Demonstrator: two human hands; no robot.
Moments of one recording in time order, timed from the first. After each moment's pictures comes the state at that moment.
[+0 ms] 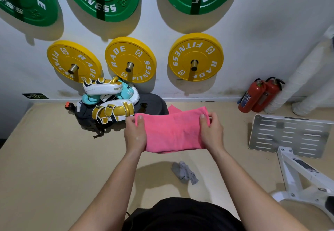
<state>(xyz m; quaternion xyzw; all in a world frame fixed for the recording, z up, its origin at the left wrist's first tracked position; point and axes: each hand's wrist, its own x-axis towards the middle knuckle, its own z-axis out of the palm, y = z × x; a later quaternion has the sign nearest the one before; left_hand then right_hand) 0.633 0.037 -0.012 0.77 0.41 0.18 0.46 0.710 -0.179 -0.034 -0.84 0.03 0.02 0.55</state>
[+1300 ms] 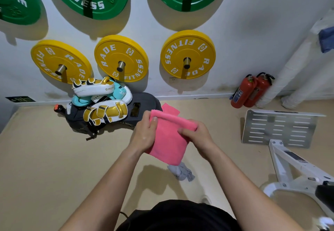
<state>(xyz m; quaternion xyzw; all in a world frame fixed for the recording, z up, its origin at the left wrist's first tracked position) 0.649 0.032 -0.003 0.90 0.17 0.02 0.41 0.698 -0.163 -0.023 -0.67 -0.02 0.26 0.69</state>
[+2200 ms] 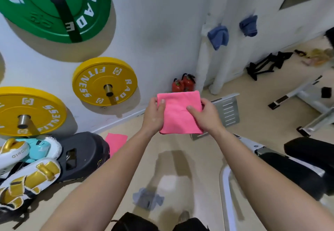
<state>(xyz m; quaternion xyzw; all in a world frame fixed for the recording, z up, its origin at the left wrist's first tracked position) 0.900 -0.247 0.010 0.84 0.01 -0.04 0.54 0.858 -0.432 0.020 -0.85 0.15 -0.05 0.50</state>
